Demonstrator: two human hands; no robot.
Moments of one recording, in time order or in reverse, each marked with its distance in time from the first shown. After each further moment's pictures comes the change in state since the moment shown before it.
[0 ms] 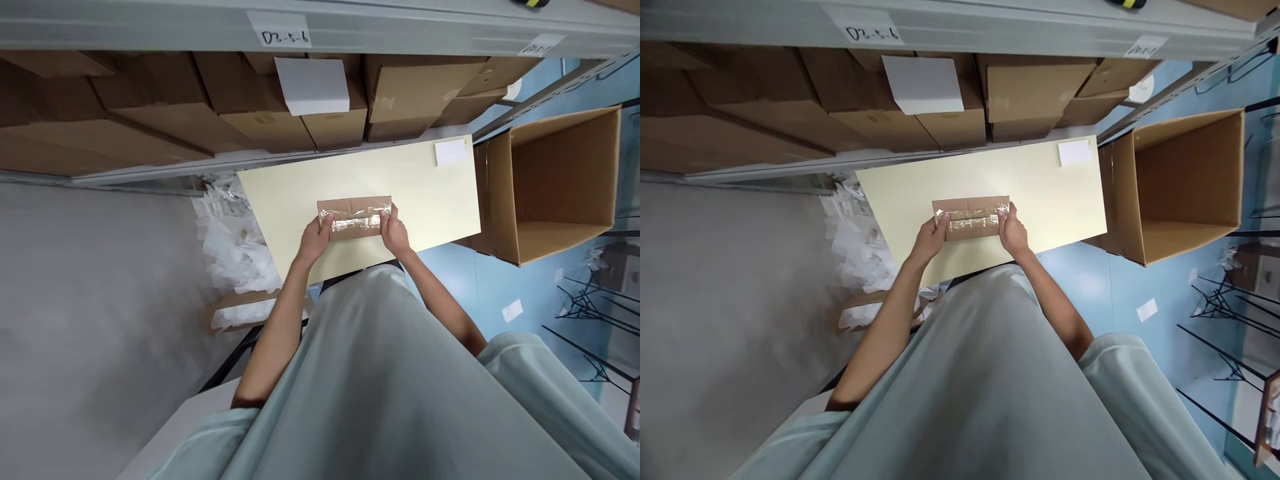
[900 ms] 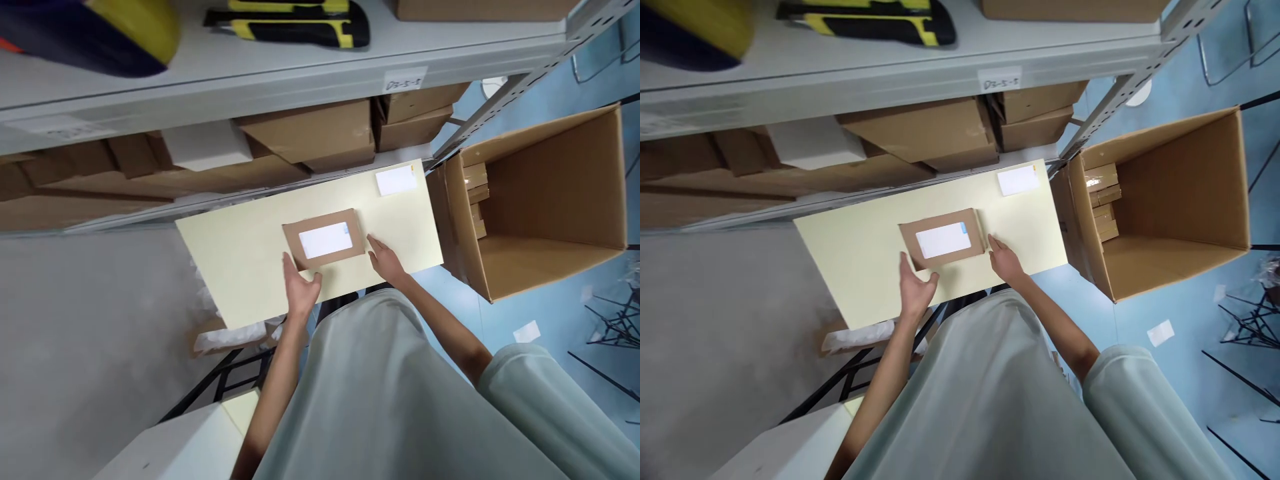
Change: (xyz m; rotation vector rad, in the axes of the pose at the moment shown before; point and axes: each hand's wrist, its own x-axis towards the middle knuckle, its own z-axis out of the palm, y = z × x) left_hand -0.029 0.088 0.166 0.227 0.349 -0.011; right_hand 0.072 0.159 -0.121 0.134 -0.205 -0.248
